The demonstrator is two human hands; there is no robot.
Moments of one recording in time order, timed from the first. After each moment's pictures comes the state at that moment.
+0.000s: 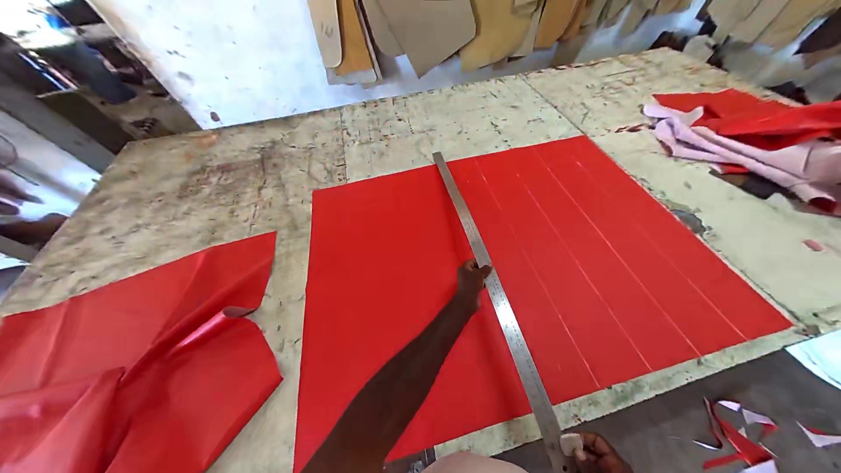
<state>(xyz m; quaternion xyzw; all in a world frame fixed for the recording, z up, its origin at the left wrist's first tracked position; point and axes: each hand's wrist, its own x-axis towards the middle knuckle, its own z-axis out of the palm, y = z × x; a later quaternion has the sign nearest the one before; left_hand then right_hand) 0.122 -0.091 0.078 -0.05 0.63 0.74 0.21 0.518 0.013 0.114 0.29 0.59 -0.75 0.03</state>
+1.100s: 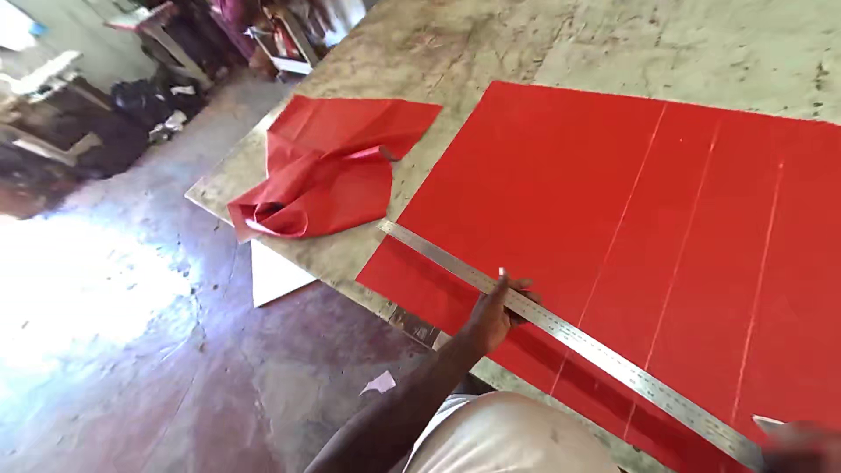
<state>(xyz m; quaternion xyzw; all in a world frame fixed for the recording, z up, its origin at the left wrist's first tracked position) 0.330 -0.136 0.096 -0.24 0.40 0.88 0.08 0.346 0.288 0.116 -0.05 0.88 -0.47 0.06</state>
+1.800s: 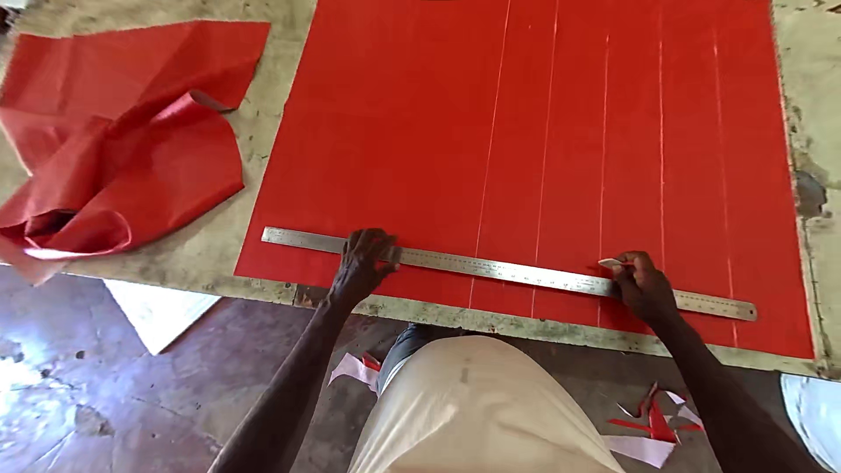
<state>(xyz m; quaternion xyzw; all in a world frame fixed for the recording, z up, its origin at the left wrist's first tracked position) 0.361 -0.222 0.045 0.08 0.97 0.24 0.01 0.321 0.359 0.027 -0.07 0.95 -0.29 0.05</state>
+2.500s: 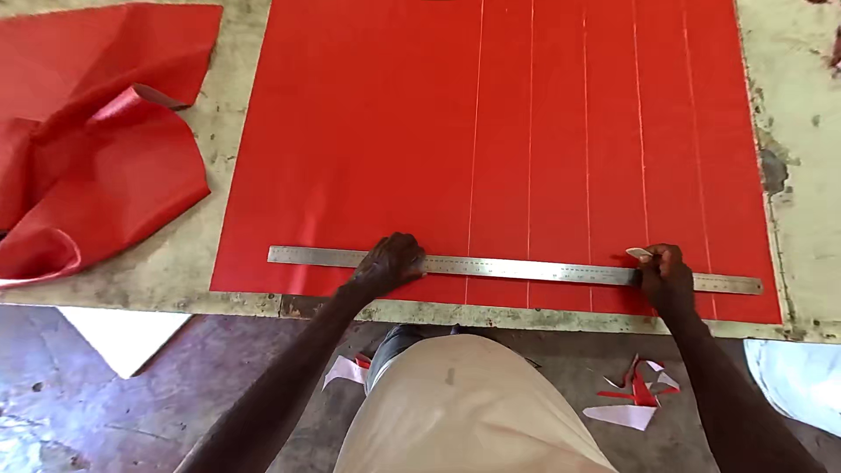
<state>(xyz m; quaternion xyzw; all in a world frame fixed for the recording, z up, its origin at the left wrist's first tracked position) 0.329 -0.178 0.041 0.29 0.92 0.24 0.09 0.341 0.399 0.029 0.00 0.96 -0.26 -0.03</state>
